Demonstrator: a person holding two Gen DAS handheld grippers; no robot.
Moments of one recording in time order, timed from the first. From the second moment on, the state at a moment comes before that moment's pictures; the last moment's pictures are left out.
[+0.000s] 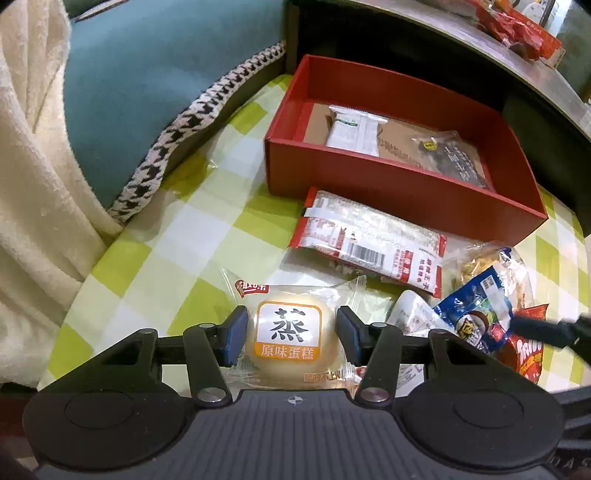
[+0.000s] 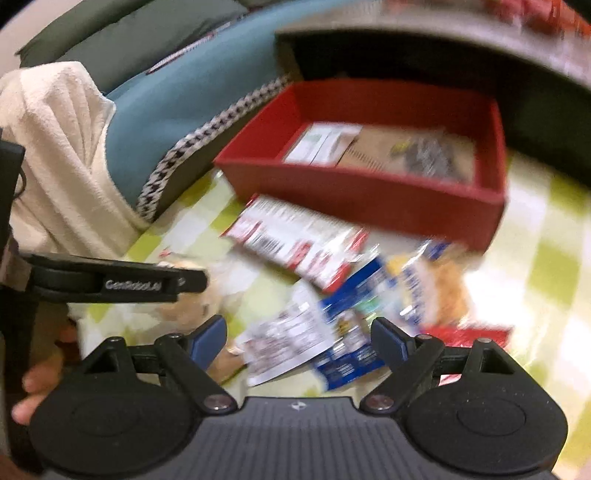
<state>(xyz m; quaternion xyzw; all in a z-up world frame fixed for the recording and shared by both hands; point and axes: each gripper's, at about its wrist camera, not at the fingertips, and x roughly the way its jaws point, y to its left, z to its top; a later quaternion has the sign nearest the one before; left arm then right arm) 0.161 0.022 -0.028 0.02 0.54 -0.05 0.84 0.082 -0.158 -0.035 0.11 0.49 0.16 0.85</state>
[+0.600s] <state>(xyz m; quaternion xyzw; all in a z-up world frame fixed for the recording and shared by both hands) 0.169 0.078 -0.038 -0.07 0.57 -0.04 0.82 0.127 -0.092 -0.079 0.11 0.54 0.10 0.82</state>
